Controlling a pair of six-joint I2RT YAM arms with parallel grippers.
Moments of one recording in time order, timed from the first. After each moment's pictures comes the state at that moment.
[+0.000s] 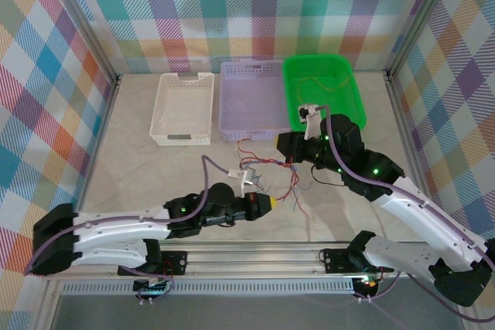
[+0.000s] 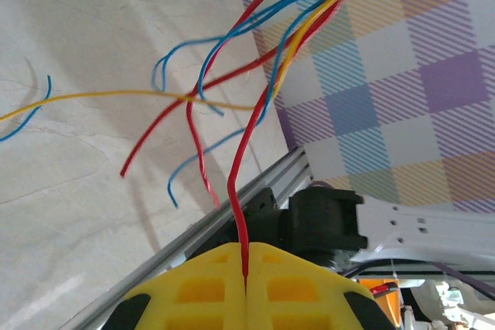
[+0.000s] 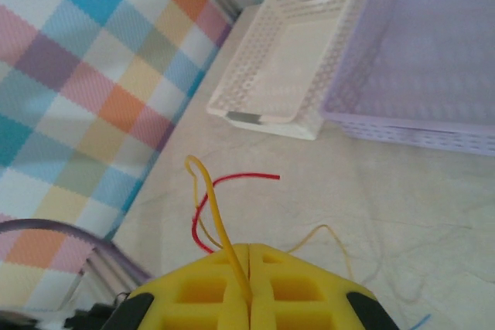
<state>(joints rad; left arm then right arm) -1.23 1.05 0.59 0.13 -0.02 -1.10 0.79 0.98 1.12 -0.54 -0.06 0.61</state>
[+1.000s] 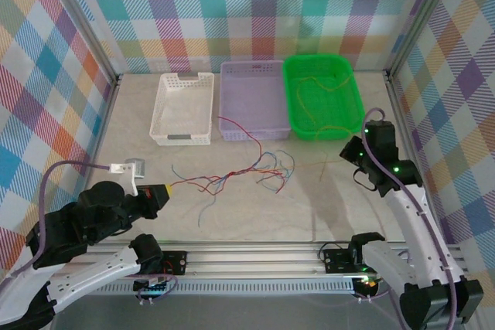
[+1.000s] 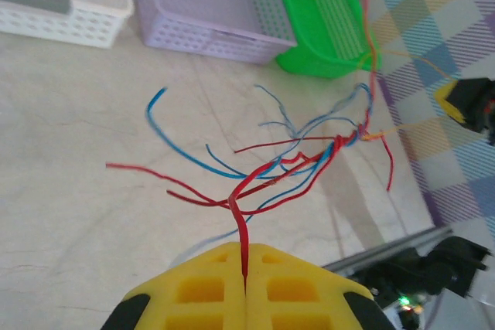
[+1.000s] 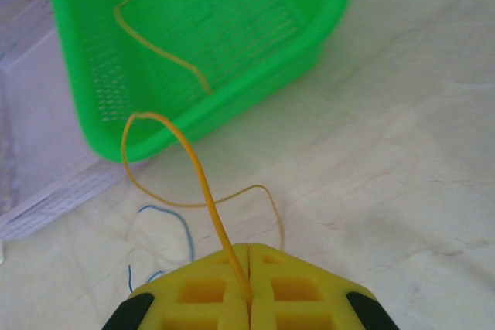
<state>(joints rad) -0.94 0.43 1.06 -1.18 -0.27 -0.83 0.12 0.88 0.89 -0.79 0.07 0.63</state>
